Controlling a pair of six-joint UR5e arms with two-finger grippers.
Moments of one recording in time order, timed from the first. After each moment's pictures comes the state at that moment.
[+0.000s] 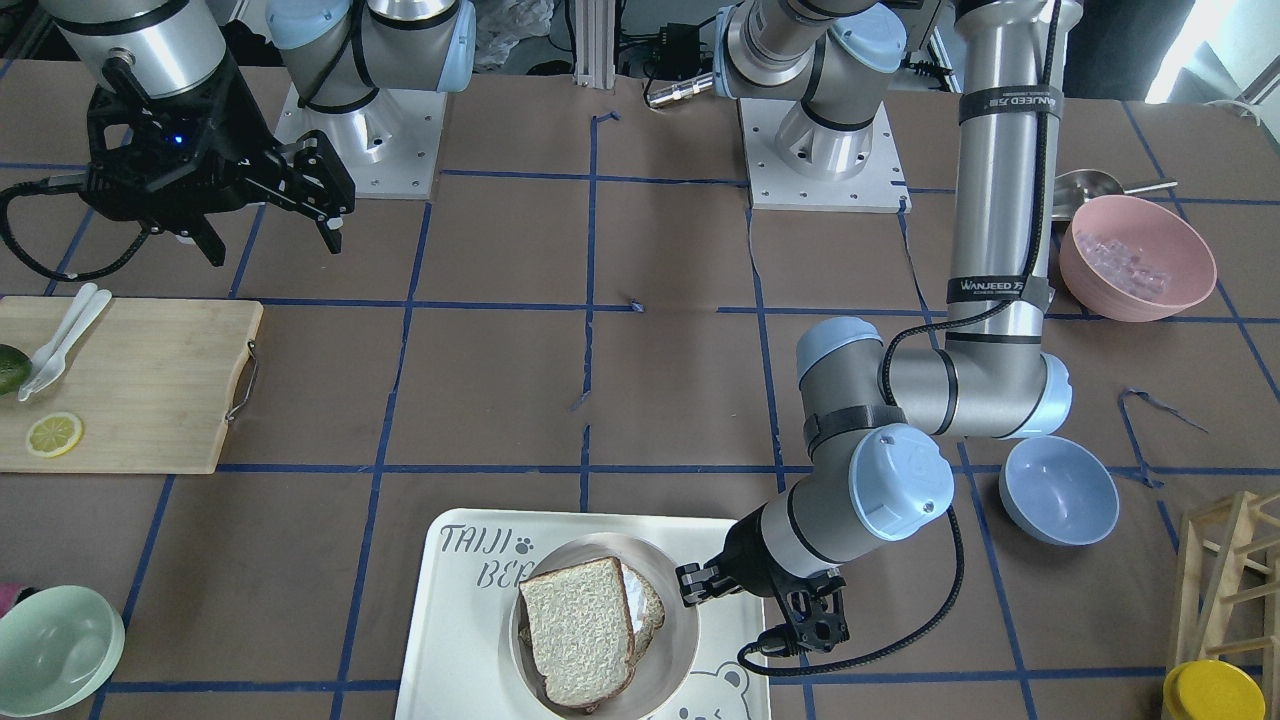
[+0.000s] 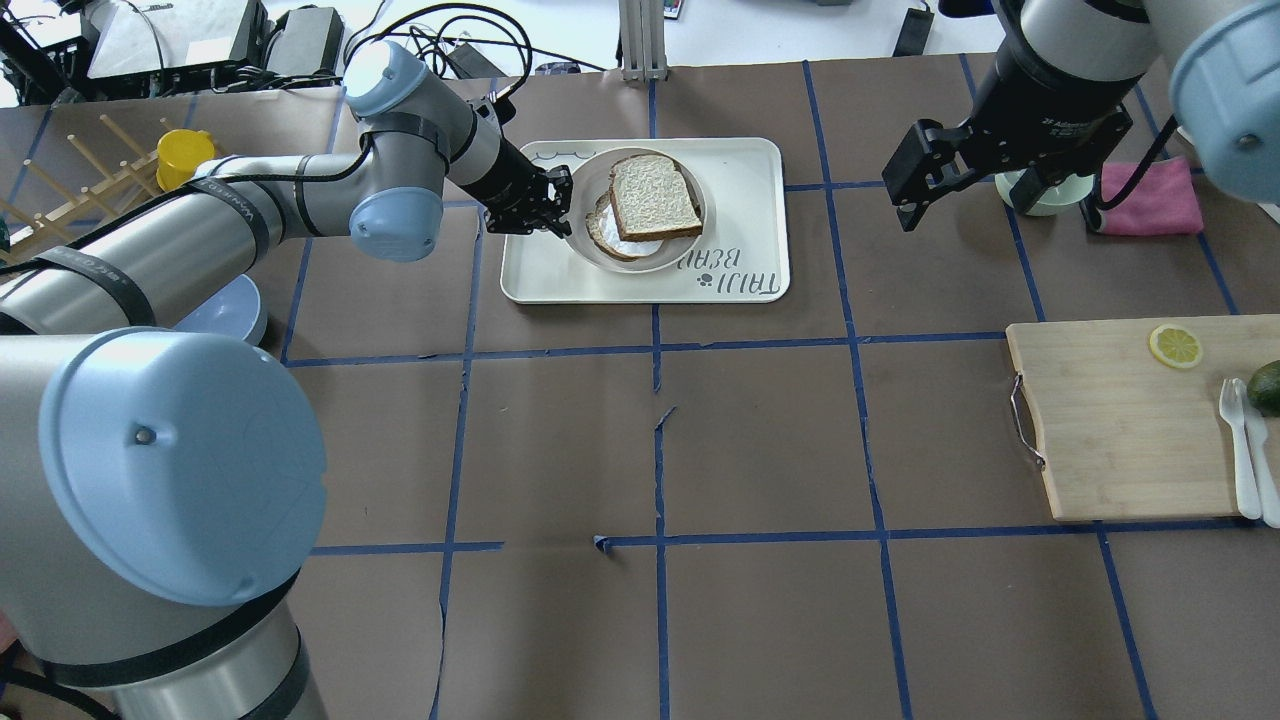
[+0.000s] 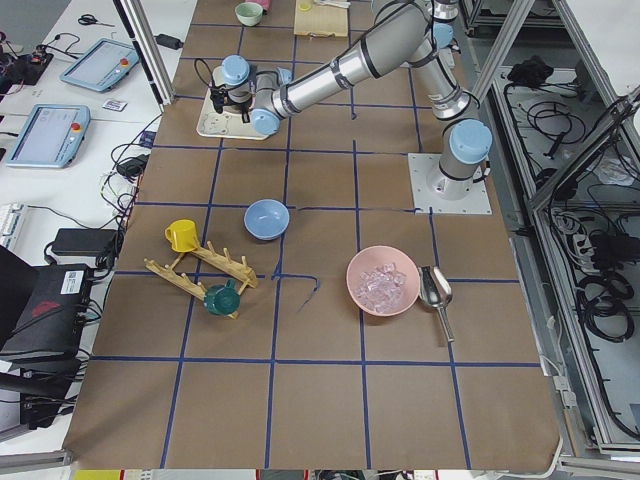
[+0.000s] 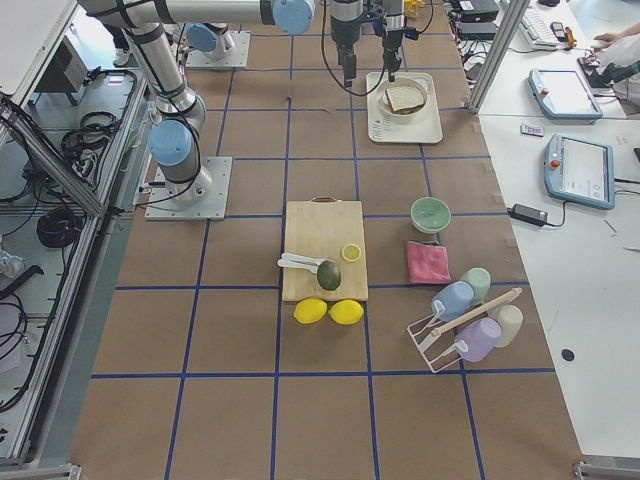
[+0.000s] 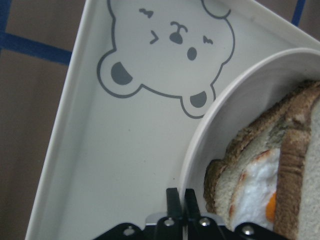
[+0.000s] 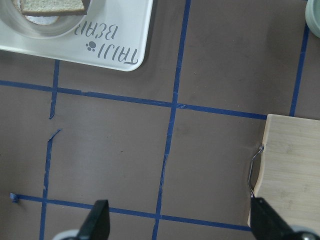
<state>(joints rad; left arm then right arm) -1.60 -2.25 -1.49 -0.86 1.16 -0.30 1.54 -1.61 1.59 -1.61 -1.54 -0.18</state>
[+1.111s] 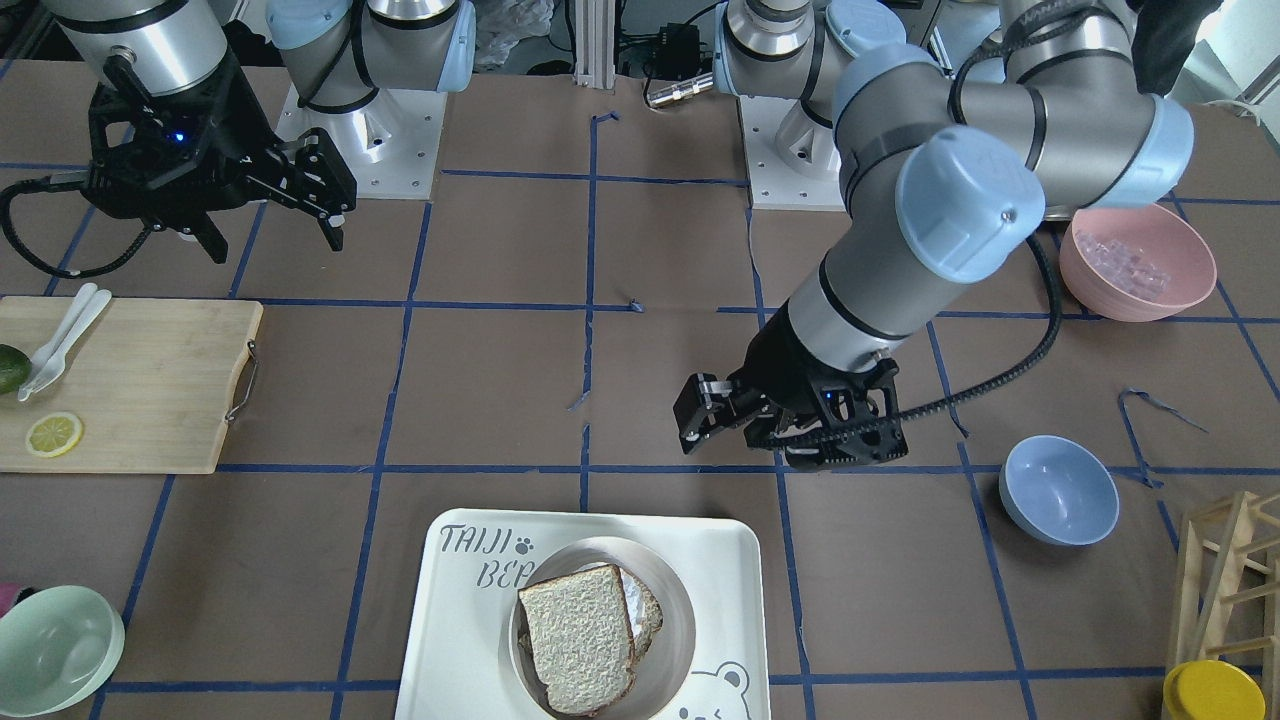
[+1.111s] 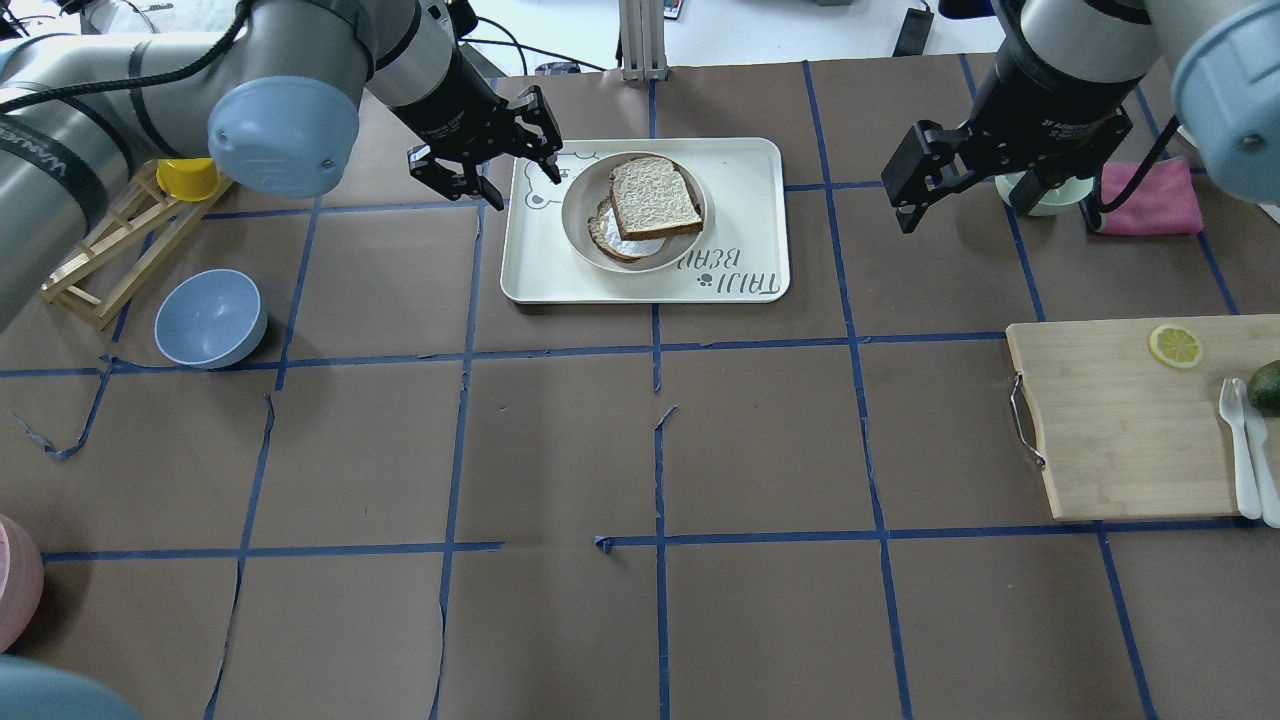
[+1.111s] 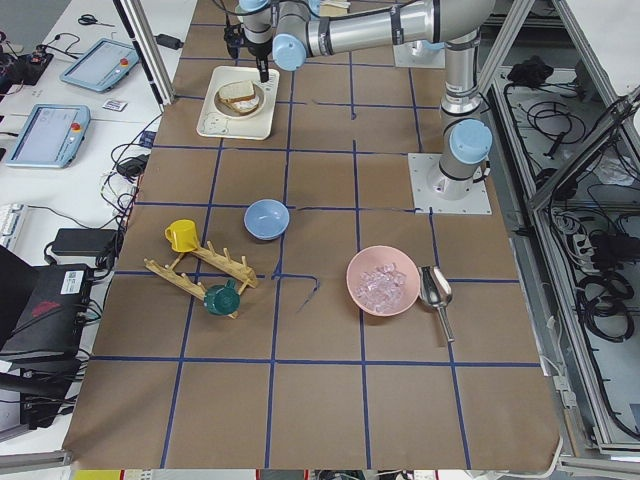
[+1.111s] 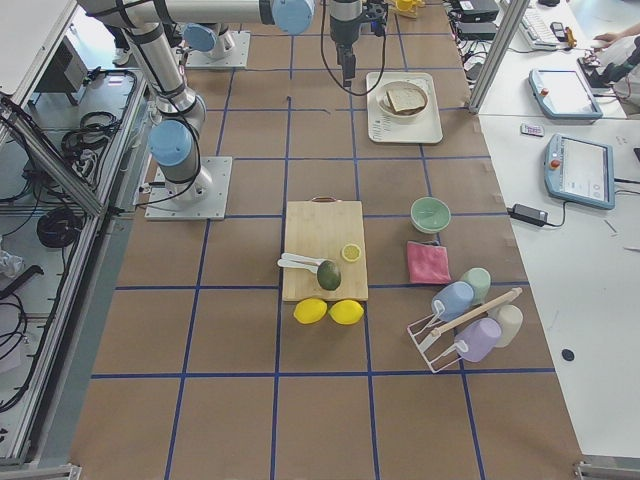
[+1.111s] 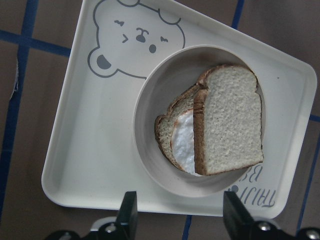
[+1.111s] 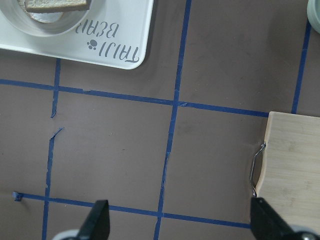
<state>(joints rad) -1.65 -1.84 -1.50 -1.29 1.30 -0.30 1.54 -1.61 1.59 -1.60 -1.53 -0.17</state>
